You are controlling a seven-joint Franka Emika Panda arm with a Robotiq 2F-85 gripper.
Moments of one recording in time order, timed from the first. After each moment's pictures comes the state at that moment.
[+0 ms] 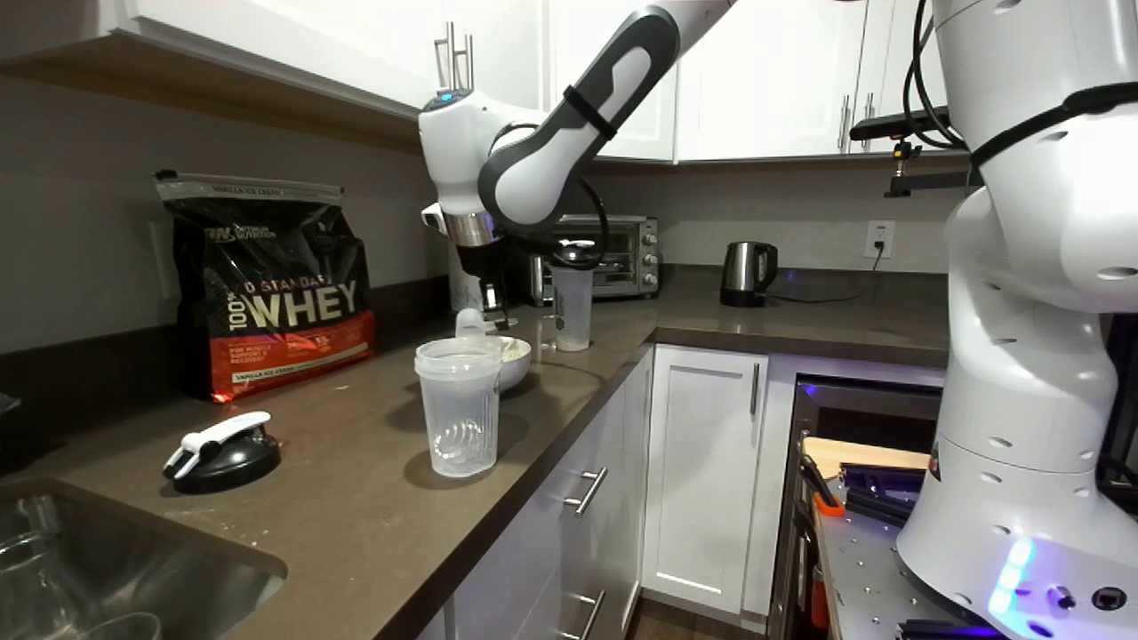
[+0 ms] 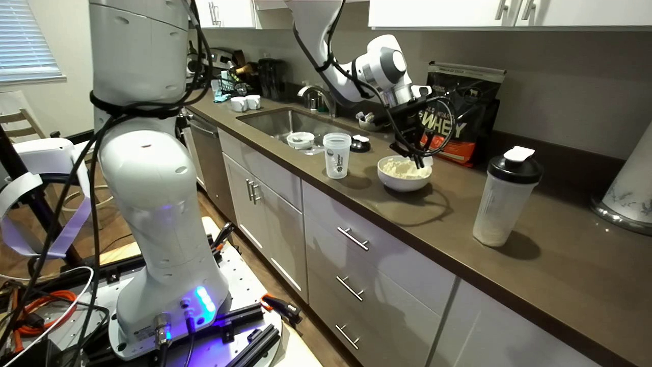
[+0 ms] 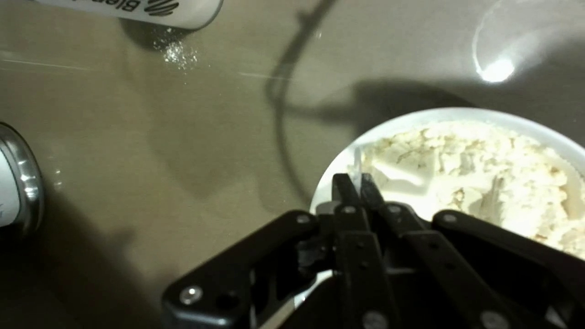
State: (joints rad) arm 0.02 0.28 -0.09 -2.00 -0.64 2.32 -0.11
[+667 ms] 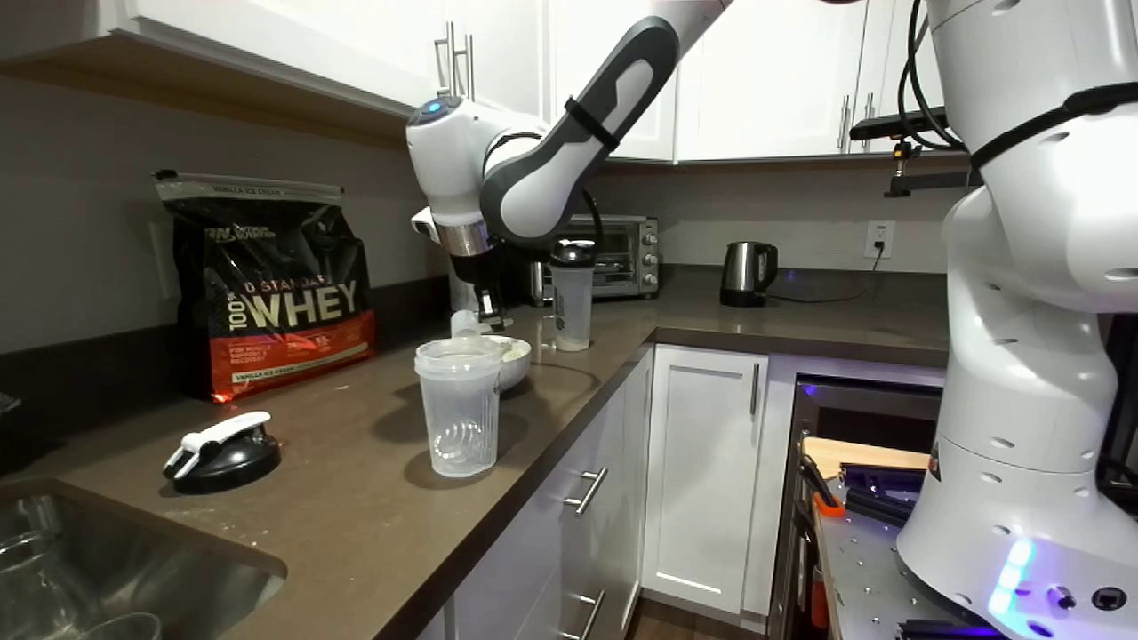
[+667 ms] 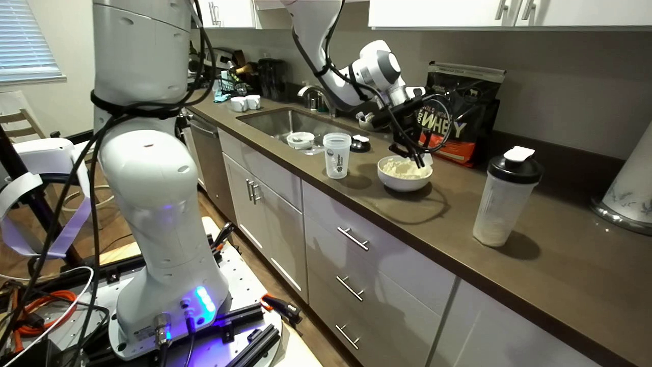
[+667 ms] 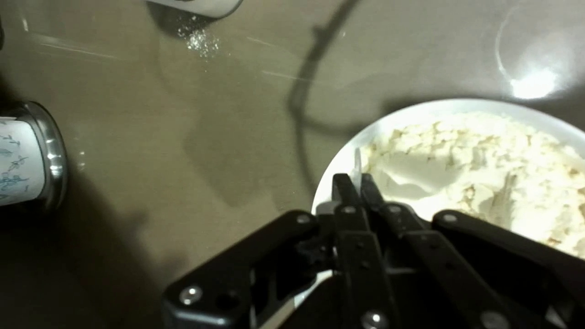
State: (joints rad) arm 0.04 0.30 -0.09 -1.99 -0.76 2.31 -0.05
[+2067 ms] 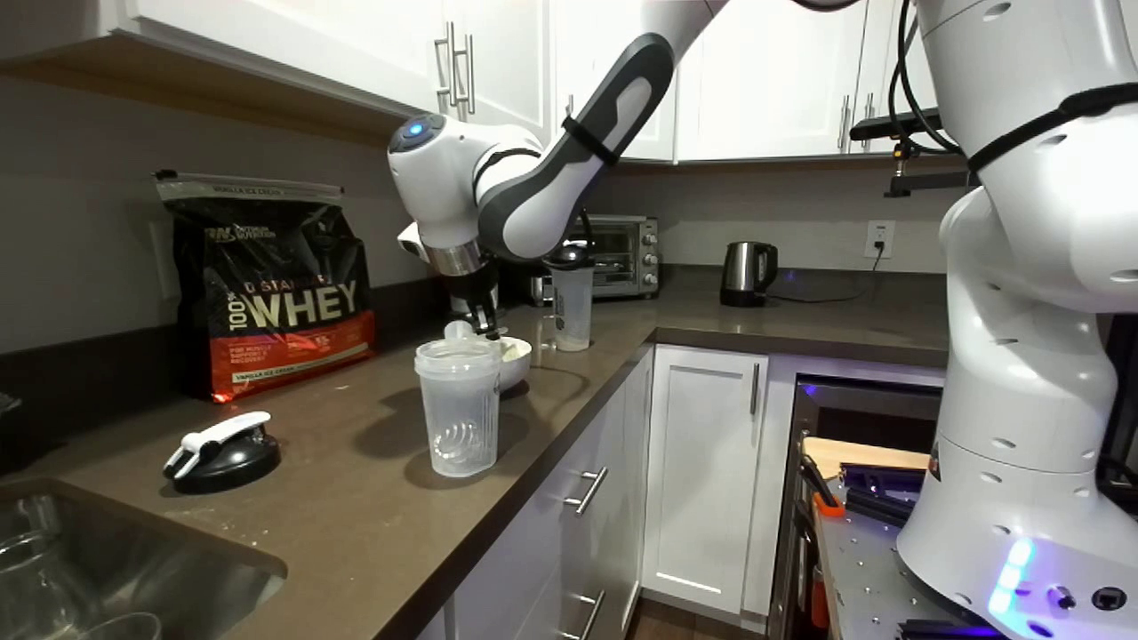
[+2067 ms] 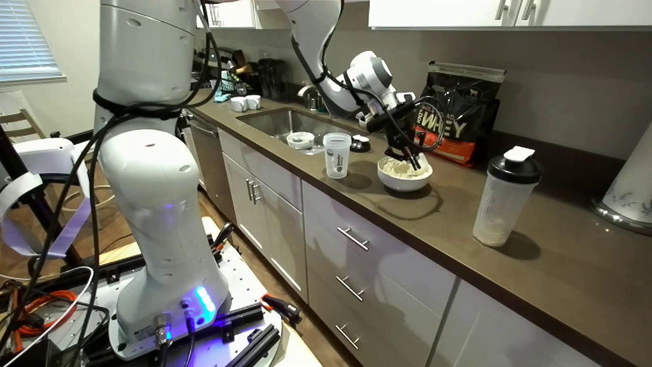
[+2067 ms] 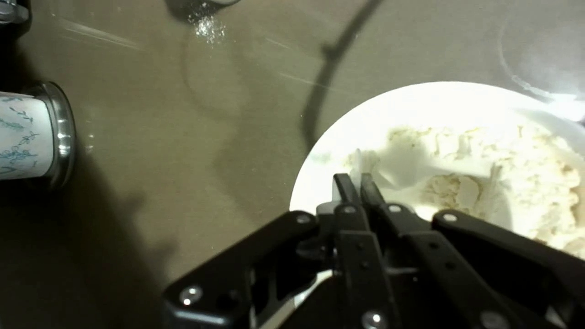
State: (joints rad) arm 0.06 0.34 -0.06 -1.98 -0.88 2.27 0.02
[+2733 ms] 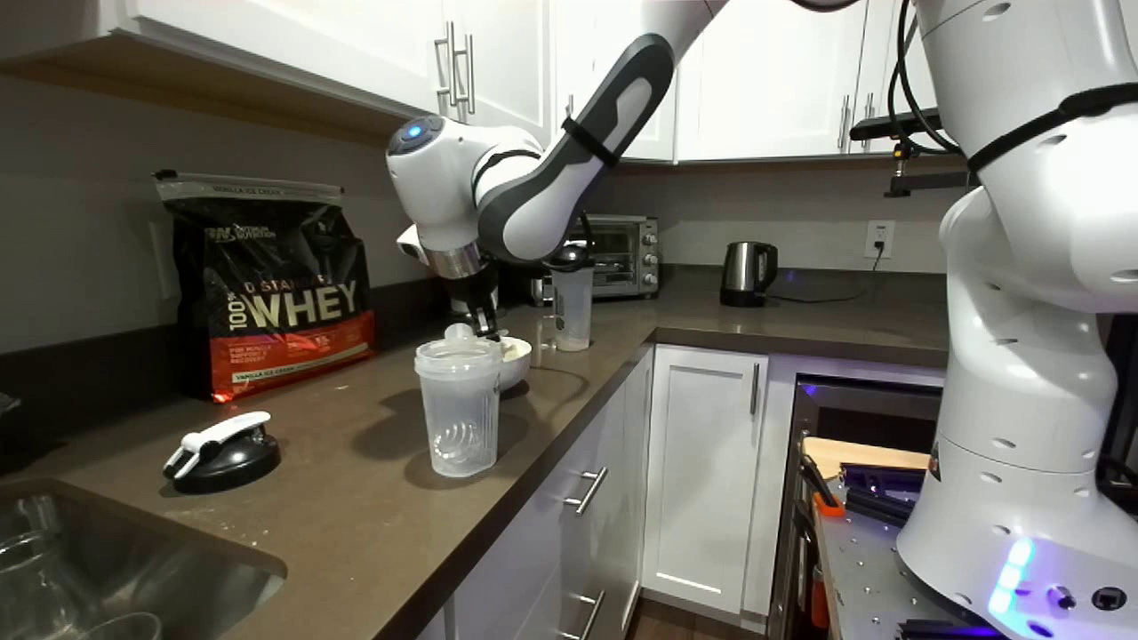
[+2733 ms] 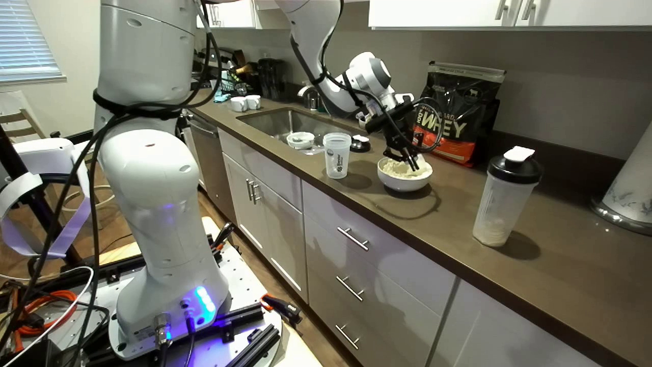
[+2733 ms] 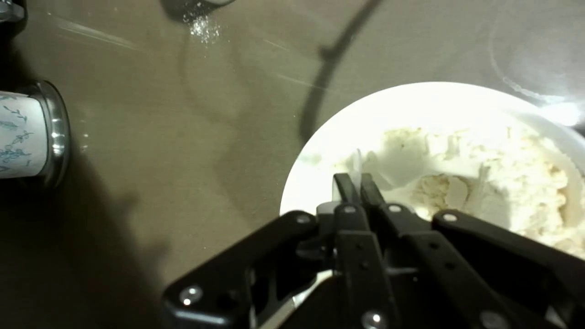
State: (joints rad) arm 0.06 0.34 -0.05 -1.99 -0.88 2.27 0.02
